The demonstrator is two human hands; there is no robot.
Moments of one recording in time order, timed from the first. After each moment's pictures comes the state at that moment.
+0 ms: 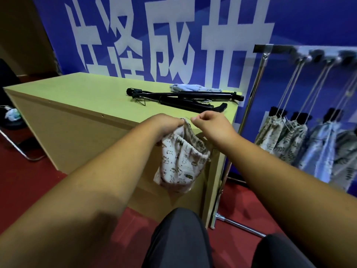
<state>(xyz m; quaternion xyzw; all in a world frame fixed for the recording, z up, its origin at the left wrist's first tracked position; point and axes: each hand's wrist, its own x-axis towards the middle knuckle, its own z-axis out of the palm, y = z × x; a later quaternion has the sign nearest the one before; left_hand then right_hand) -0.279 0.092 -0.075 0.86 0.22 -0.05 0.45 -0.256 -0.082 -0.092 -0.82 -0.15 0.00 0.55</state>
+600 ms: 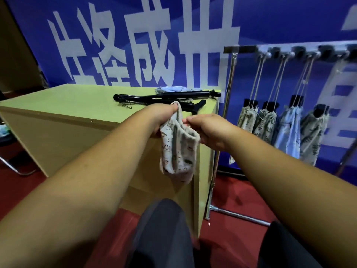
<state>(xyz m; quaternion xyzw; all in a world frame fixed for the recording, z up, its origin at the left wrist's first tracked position) -0.310 0.032 -0.043 0.79 0.19 -0.09 0.58 -0.295 -0.142 -0.084 -0.64 -0.12 0.23 0.72</state>
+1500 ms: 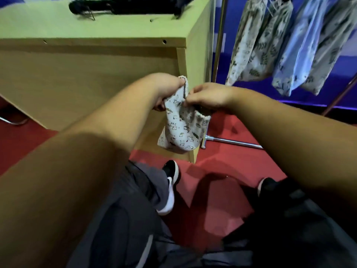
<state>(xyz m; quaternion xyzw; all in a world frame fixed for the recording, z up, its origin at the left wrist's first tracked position) -0.337 -0.030 -0.198 0.86 0.23 -0.18 0.42 -0.314 -0.191 -0.239 -0.80 -0.18 0.30 0.48</state>
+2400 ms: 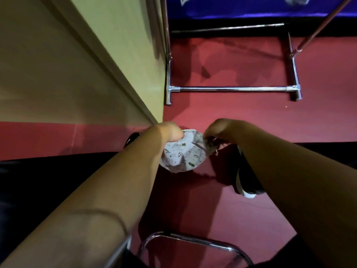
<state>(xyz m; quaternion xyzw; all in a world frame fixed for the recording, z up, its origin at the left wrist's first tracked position) -0.294 -0.126 -0.543 0.87 0.04 -0.48 0.10 -0.306 -0.322 -0.579 -0.75 0.21 0.50 0.38</state>
